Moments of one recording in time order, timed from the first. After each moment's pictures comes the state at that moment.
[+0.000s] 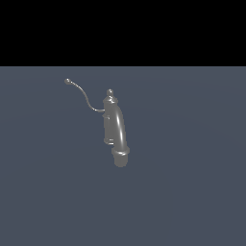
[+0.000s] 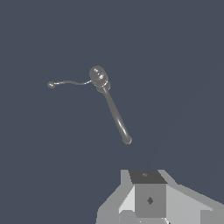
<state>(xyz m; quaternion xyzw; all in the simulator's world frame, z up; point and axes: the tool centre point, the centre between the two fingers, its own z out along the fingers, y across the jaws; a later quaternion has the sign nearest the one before) -0.173 0.012 0.481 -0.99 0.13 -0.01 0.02</state>
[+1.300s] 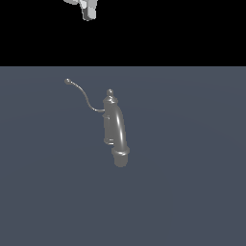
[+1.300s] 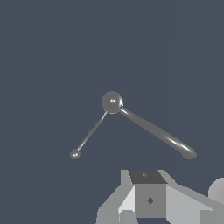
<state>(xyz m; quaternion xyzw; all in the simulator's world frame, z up) -0.043 0.077 0.395 -0.92 0.40 0.00 0.02</state>
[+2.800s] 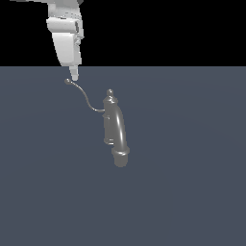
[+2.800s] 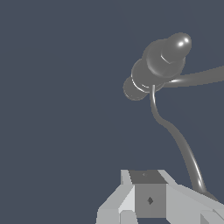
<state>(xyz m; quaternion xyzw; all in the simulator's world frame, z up) 0.045 0.162 0.252 -0.77 0.64 0.00 0.00</state>
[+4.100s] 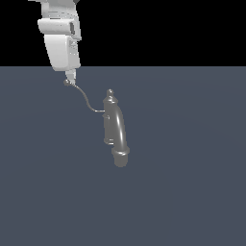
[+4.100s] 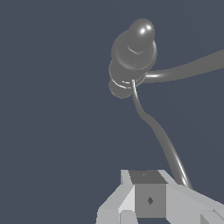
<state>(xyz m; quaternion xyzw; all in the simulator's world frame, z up) 0.009 0.161 0.242 -0.76 0.65 0.00 0.00</state>
